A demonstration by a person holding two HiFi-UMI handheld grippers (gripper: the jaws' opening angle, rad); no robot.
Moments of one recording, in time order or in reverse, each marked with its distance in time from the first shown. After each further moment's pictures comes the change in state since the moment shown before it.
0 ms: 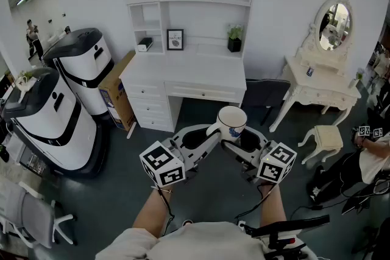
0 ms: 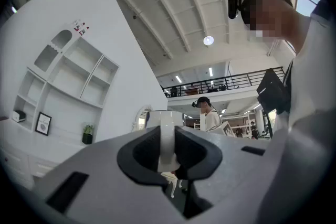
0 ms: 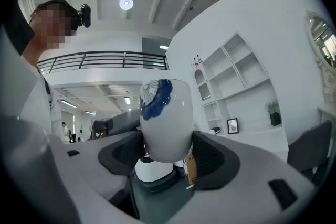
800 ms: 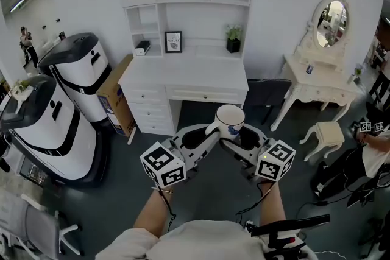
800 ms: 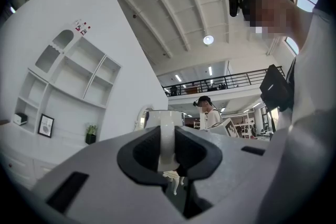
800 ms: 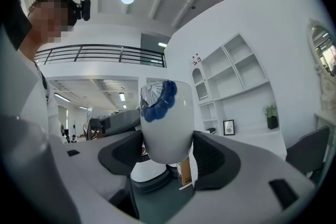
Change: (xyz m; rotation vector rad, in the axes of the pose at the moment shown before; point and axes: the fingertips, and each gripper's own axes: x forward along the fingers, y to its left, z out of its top) left arm -0.030 0.041 0.002 0.009 0.014 -0.006; right arm 0.051 -0.001 -0.012 -0.049 0.022 -0.055
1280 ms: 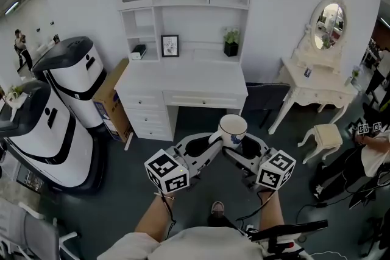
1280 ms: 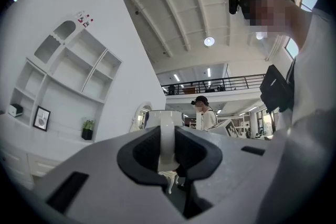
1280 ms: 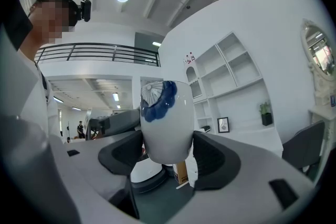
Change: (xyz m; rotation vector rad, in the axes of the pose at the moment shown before) left arm 0.003 0.026 -0.015 -0.051 0.013 -0.045; right arm 0.015 -0.018 -0.015 0.030 0.006 -0.065
